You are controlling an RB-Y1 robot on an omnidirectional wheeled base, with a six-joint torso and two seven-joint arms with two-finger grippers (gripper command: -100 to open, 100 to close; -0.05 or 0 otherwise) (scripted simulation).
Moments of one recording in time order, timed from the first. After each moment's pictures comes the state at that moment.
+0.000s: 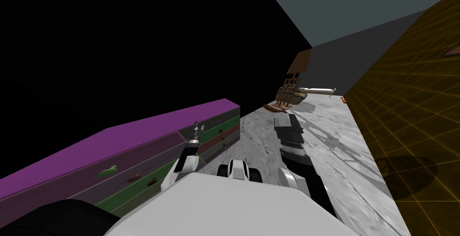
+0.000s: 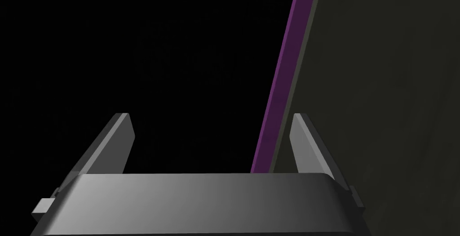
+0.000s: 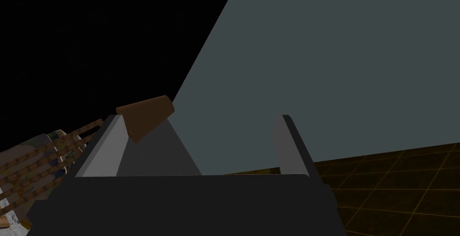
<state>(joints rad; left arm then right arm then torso) 0.40 0.19 0.12 -1.89 0.17 -0.38 0.15 0.55 0.01 0.04 -2.26 0.00 -0.49 -0.16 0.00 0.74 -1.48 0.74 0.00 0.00</state>
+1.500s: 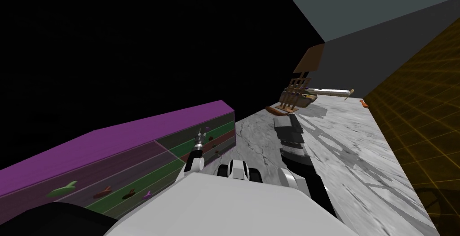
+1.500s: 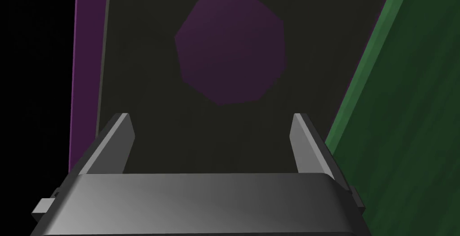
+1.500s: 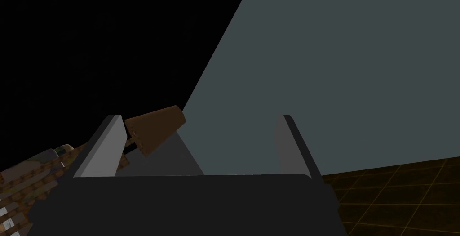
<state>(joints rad) 0.31 0.06 0.18 -1.57 0.20 -0.38 0.15 0.55 0.01 0.04 -2.26 0.00 -0.49 -0.16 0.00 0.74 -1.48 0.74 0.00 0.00</state>
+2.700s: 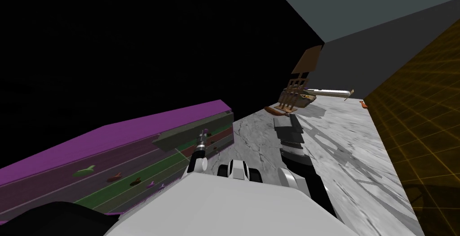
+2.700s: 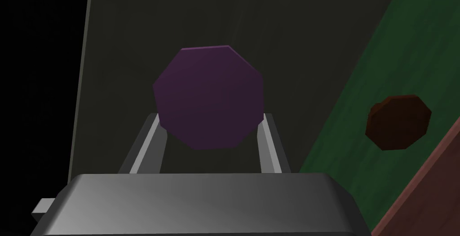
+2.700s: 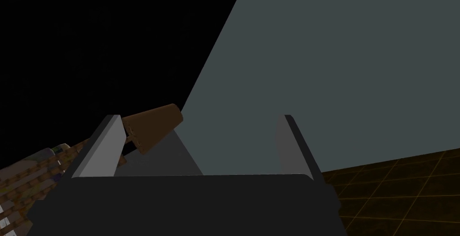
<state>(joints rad) 0.32 -0.04 0.18 -1.61 0.20 -0.35 0.14 0.55 0.01 0.04 -2.26 0.00 -0.49 -0.16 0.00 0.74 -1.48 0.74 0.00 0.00</state>
